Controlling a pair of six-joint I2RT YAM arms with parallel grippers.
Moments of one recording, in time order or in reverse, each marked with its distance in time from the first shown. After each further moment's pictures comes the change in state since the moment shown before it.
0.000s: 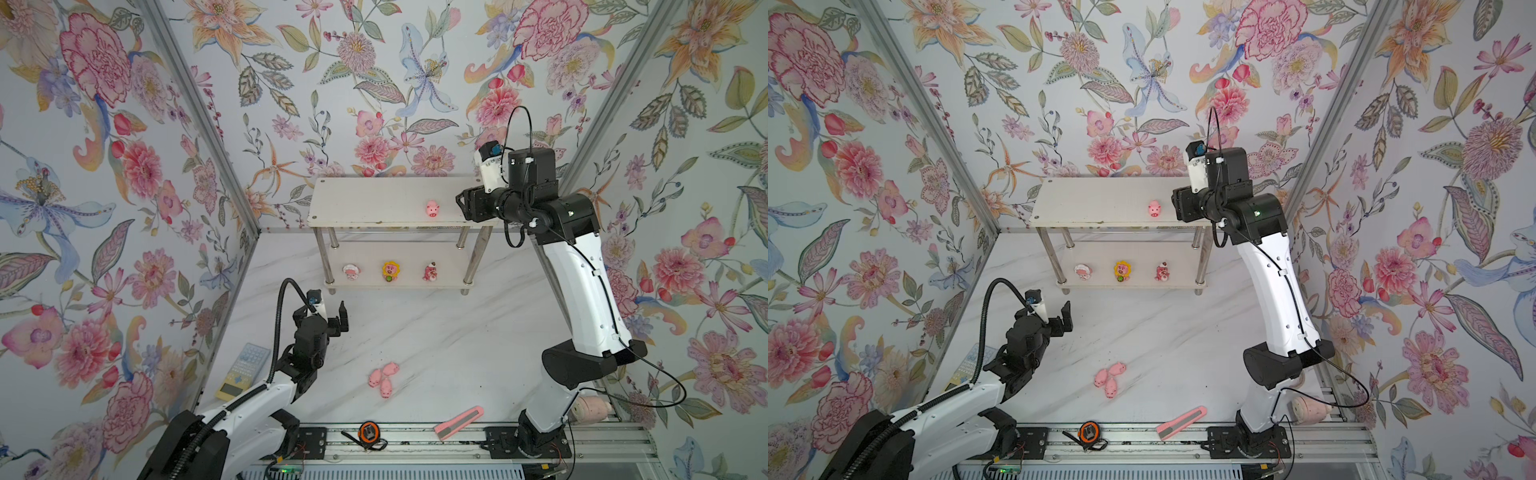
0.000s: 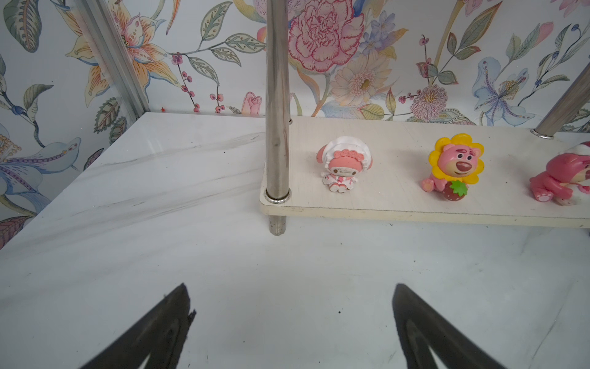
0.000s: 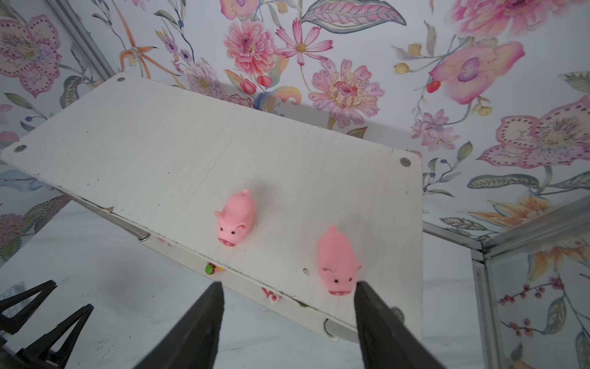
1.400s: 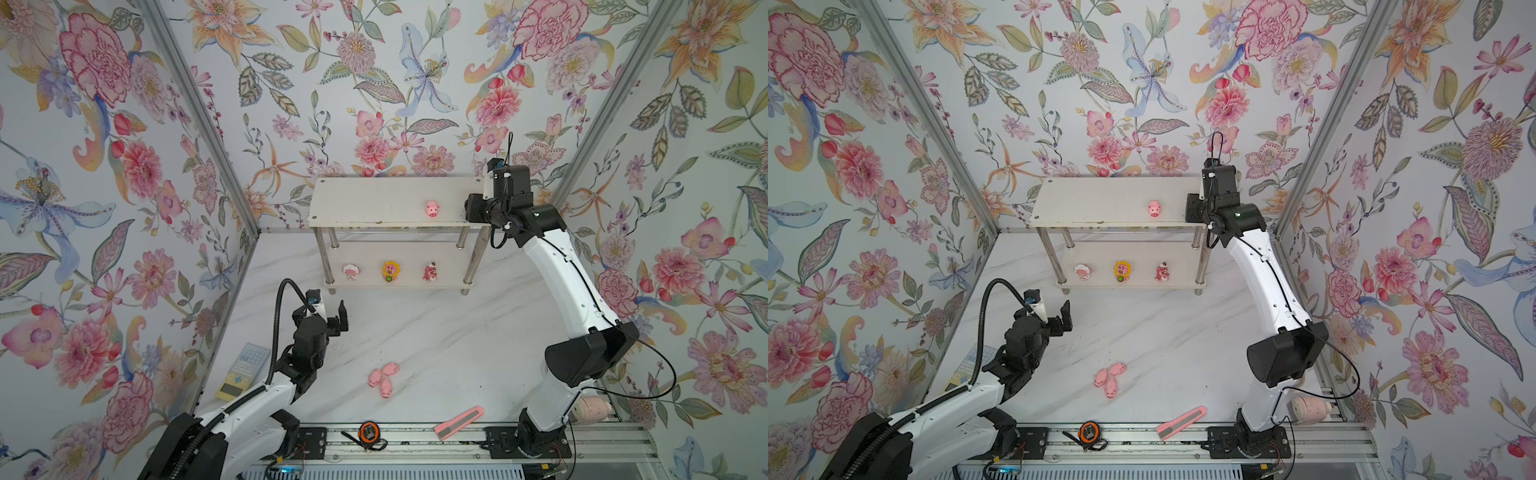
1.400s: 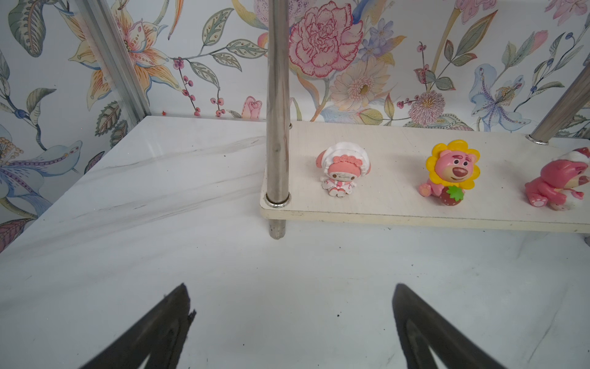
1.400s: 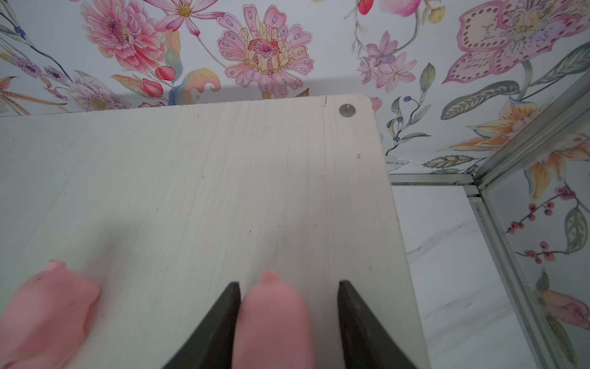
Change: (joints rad) left arm 0.000 -0.014 0.000 0.000 0.000 0.000; right arm -0.072 0.003 -0.332 0.301 0.099 0.228
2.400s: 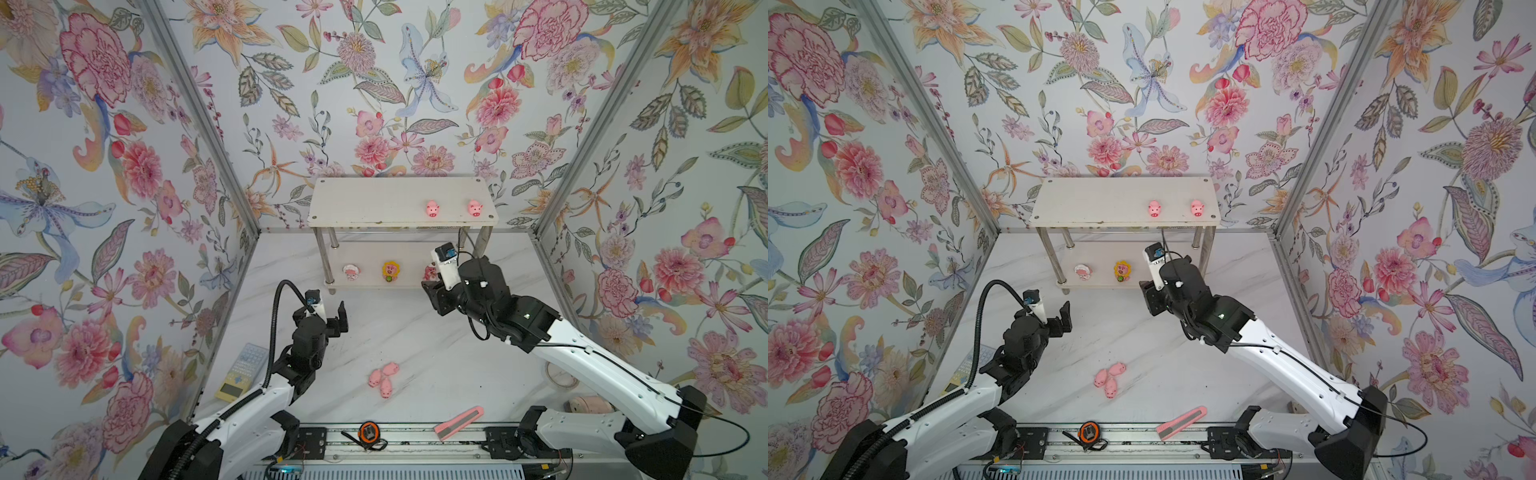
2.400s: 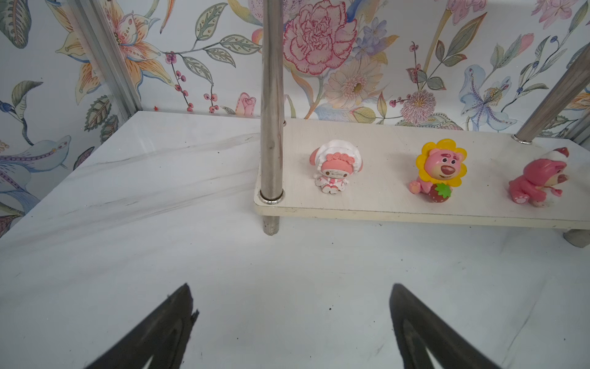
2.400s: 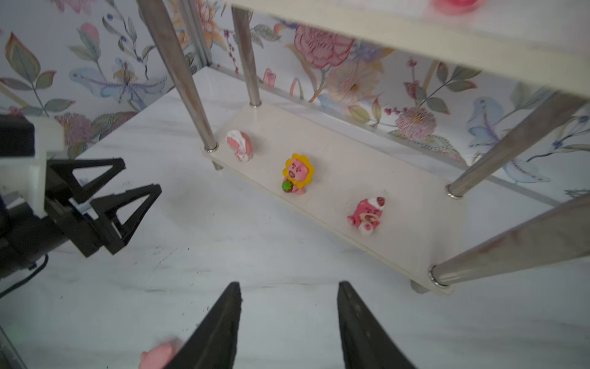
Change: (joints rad) left arm -0.007 -0.037 0.007 -0.058 0.026 -0.027; right arm 0.557 -0.541 -0.896 0.309 0.076 -0.085
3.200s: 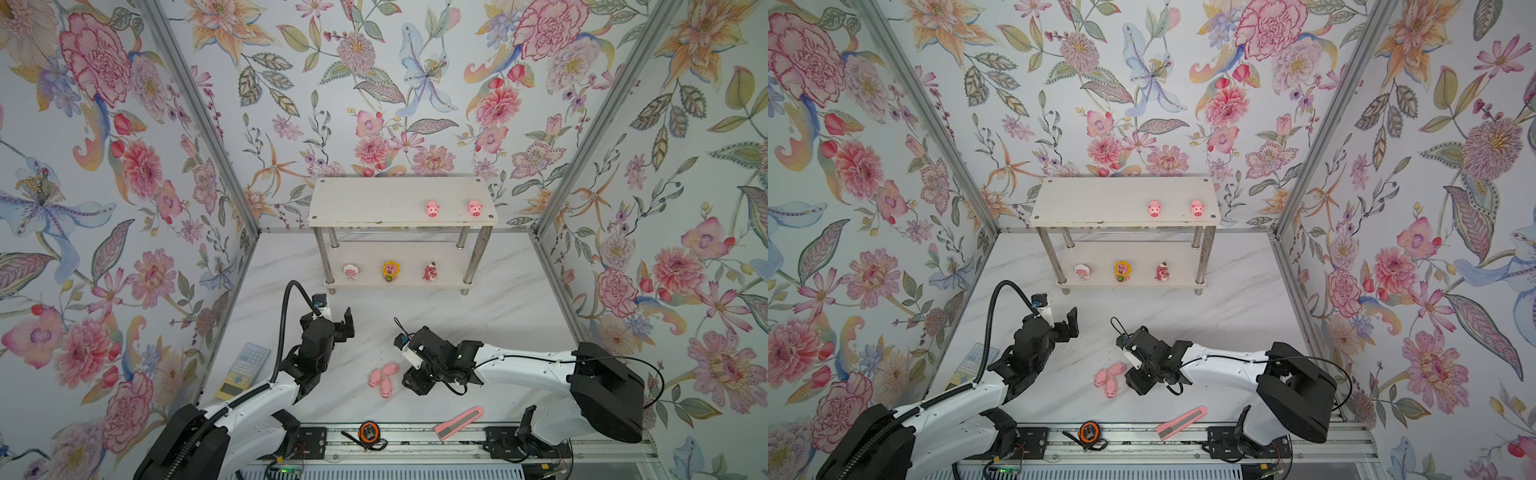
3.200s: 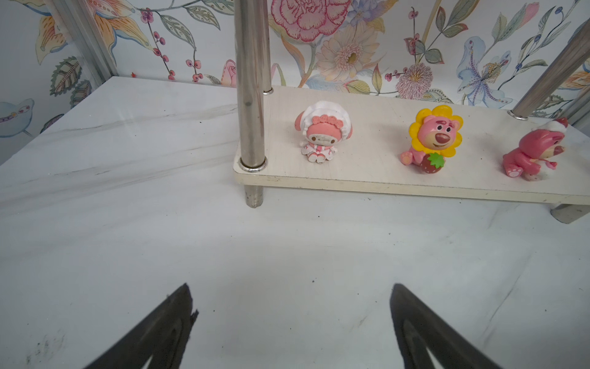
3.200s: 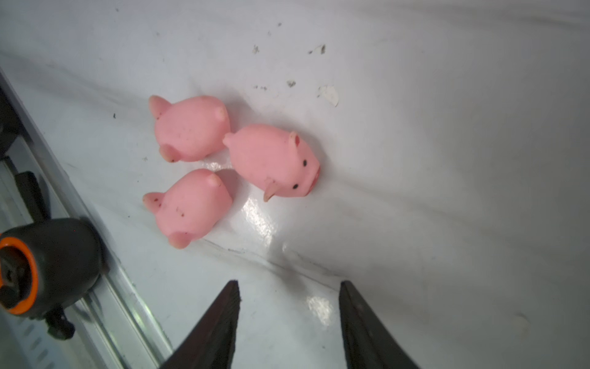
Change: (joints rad) left arm -0.068 0.078 -0.008 0.005 -0.023 -0.076; right arm 0.200 0.244 -0.444 0.175 -0.349 0.120
